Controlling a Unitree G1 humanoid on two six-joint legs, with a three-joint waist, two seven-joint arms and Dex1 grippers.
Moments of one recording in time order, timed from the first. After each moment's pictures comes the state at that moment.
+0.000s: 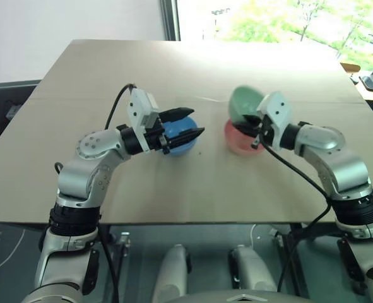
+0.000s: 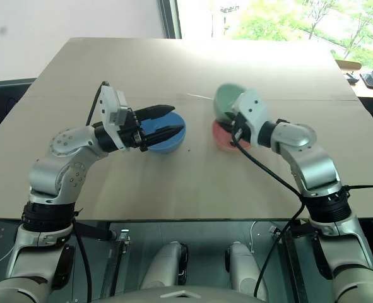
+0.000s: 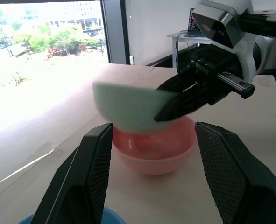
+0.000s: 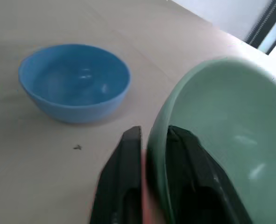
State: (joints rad) left arm -0.50 0.59 0.04 -0.20 -0.53 0.41 -0.91; right arm -0.62 -0.50 0.18 -0.20 0.22 0.61 0.71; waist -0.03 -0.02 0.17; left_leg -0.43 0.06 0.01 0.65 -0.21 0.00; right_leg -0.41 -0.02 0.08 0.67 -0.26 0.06
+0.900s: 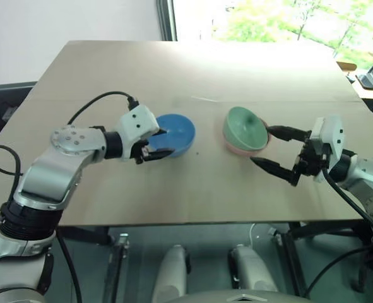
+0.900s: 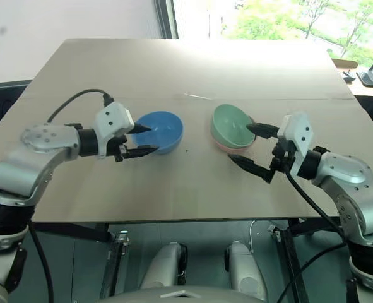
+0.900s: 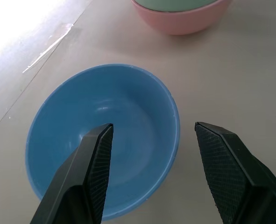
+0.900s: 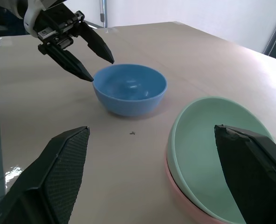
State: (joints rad) left arm -0.51 0.96 -0.08 -0.30 -0.32 0.66 -0.98; right arm -0.23 -0.67 -0.17 -0.54 0.59 0.58 0.85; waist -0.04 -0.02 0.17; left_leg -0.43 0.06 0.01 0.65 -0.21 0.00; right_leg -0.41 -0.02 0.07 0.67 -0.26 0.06
